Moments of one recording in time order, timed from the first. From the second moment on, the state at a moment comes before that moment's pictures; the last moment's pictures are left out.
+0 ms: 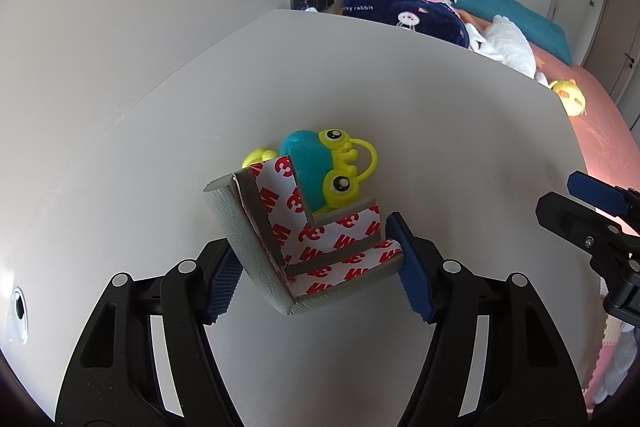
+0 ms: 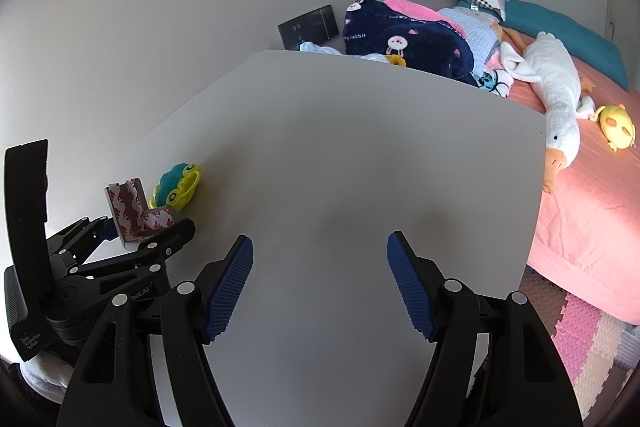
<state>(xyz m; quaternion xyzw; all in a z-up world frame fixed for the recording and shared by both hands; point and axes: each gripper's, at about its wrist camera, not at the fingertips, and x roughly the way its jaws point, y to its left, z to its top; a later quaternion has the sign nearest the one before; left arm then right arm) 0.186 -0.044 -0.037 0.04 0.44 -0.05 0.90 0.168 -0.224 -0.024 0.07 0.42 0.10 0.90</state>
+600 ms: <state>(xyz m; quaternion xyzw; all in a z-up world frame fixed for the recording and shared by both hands) 0.177 0.055 -0.029 0.01 0.43 0.02 0.90 0.196 -0.138 -0.035 0.06 0.44 0.17 0.88</state>
